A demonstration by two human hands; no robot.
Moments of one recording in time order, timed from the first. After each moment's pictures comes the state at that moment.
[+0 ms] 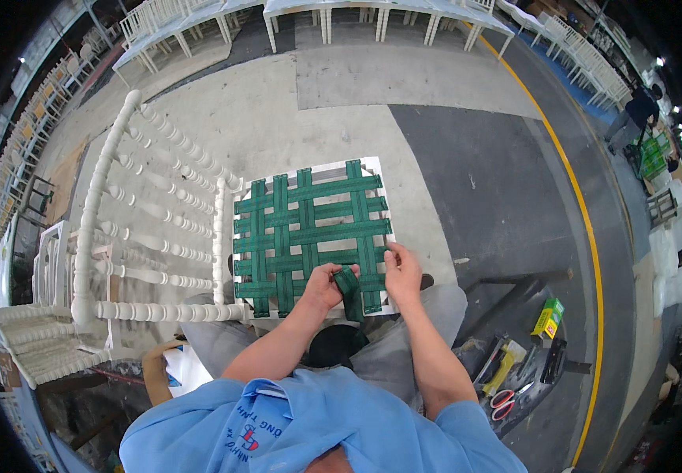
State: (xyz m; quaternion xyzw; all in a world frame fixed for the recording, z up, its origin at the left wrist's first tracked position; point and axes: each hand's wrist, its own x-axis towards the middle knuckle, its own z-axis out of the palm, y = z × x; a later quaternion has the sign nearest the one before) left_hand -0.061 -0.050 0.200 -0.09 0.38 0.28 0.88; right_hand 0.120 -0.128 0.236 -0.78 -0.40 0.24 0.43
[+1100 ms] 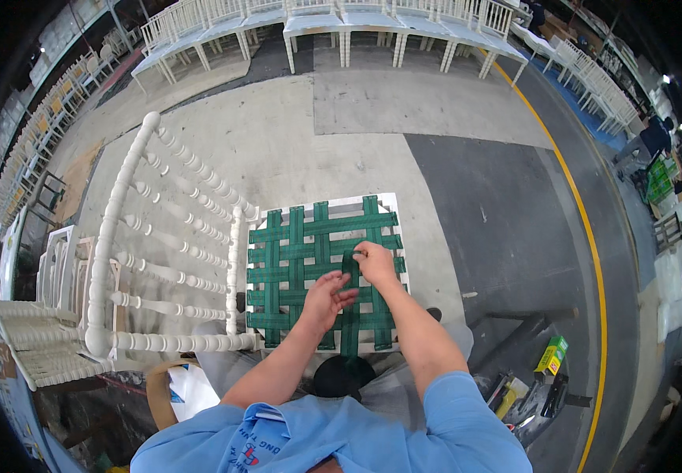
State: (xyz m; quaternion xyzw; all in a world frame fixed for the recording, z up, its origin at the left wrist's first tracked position) left_hand -0.069 -0.015 0.239 0.17 0.41 0.35 0.82; right_hand 0.109 0.018 0.215 -0.73 -0.52 0.29 0.33
